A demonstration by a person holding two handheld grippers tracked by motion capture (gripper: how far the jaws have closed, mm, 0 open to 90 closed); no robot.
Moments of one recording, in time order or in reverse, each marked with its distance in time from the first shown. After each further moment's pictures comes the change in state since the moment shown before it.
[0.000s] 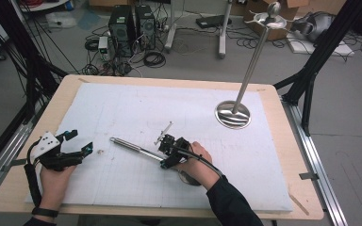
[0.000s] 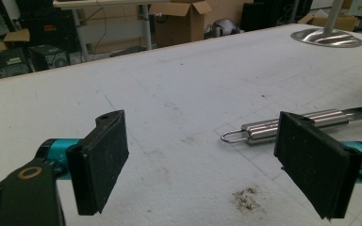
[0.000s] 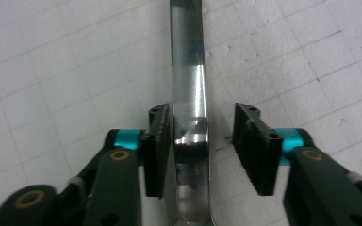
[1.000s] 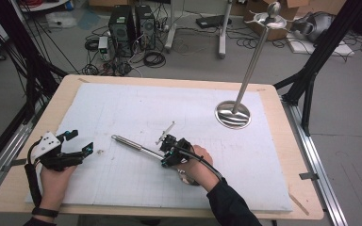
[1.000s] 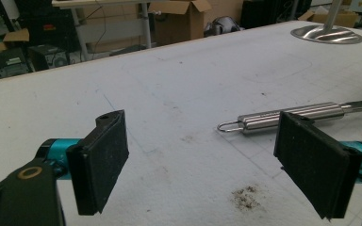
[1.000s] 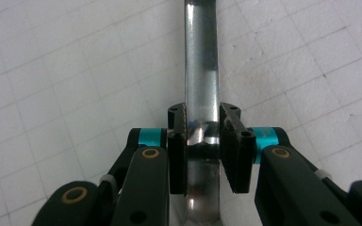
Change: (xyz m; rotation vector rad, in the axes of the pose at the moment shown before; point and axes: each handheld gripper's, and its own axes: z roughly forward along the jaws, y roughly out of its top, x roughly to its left) left arm -0.001 0.000 0.001 0.007 0.001 0.005; right arm 0.000 -0.005 -0.002 -0.031 0.029 0.045
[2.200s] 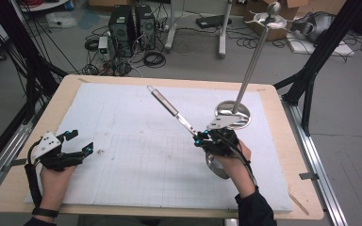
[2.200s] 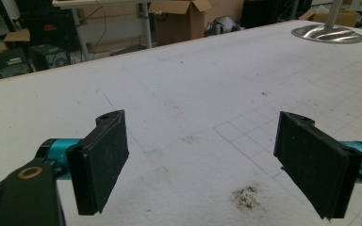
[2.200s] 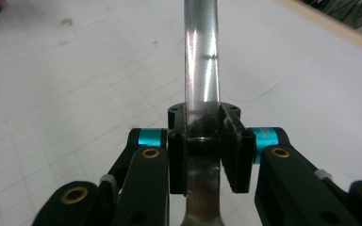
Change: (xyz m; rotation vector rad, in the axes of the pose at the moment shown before) left arm 0.000 0.000 0.000 -0.001 0.004 0.001; right arm -0.035 -0.082 -0.109 -0.484 -0.206 0.120
